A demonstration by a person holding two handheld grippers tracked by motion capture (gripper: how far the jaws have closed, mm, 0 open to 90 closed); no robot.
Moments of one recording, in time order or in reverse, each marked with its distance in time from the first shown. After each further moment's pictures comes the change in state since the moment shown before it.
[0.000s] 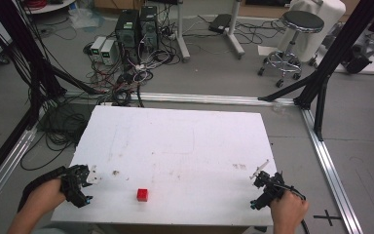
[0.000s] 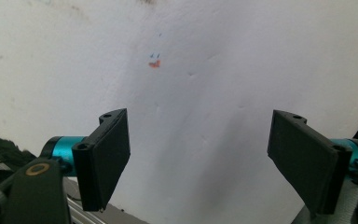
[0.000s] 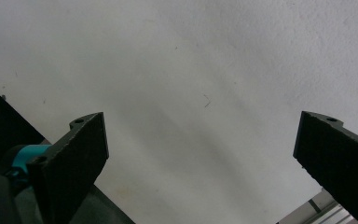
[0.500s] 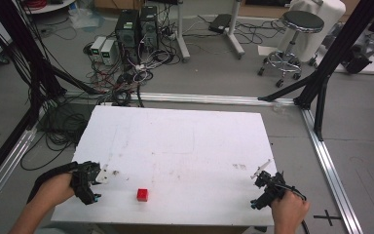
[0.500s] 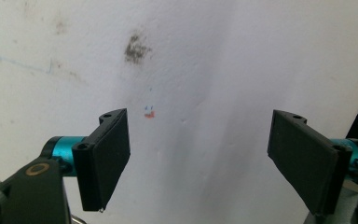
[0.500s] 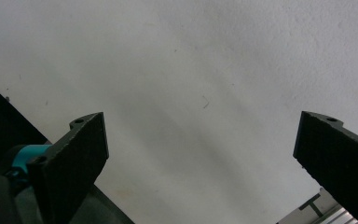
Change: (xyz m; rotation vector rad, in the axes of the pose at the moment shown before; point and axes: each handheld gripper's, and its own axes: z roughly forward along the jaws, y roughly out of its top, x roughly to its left) left arm -0.001 0.033 -0.004 -0.031 -0.035 0.141; right arm -0.001 -0.002 -0.003 -0.018 0.004 0.003
